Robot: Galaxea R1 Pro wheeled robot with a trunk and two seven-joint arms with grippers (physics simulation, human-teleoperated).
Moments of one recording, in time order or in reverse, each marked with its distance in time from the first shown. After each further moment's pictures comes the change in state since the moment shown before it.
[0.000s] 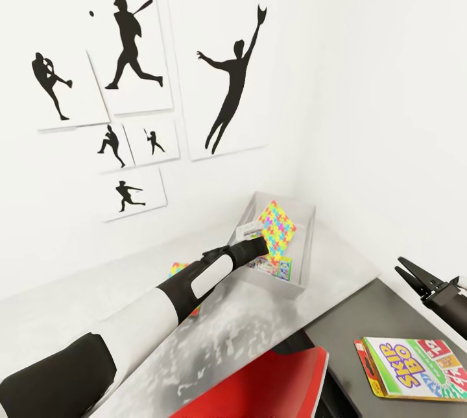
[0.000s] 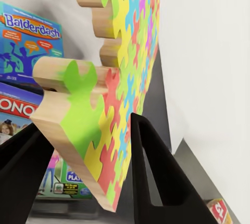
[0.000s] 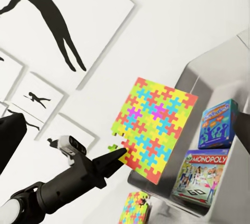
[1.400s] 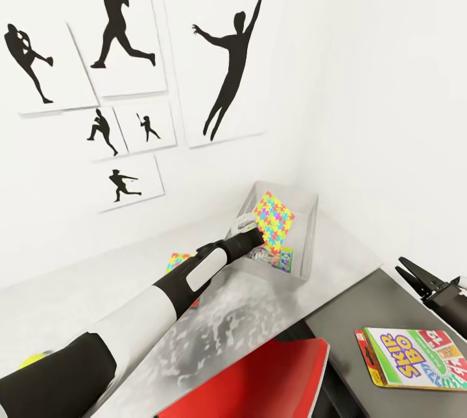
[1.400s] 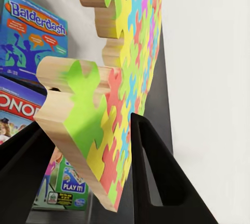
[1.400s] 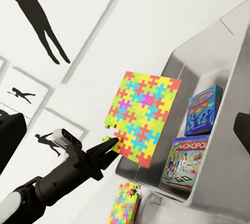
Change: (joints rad) left arm 0.000 0.000 0.111 0.009 0.005 -0.001 -0.073; right arm 0.001 0.000 -0.002 -0.001 -0.002 0.000 0.001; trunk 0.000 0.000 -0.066
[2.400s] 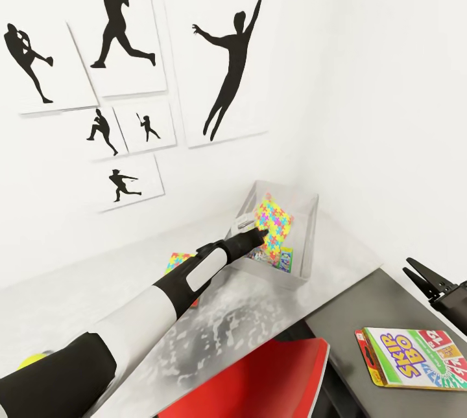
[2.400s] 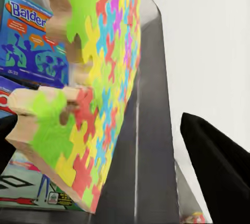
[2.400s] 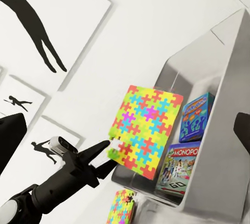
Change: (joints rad) left arm 0.000 0.000 -0.001 0.000 -0.002 -0.001 0.000; right arm 0.001 0.001 -0.039 0.000 0.000 0.000 0.000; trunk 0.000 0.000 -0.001
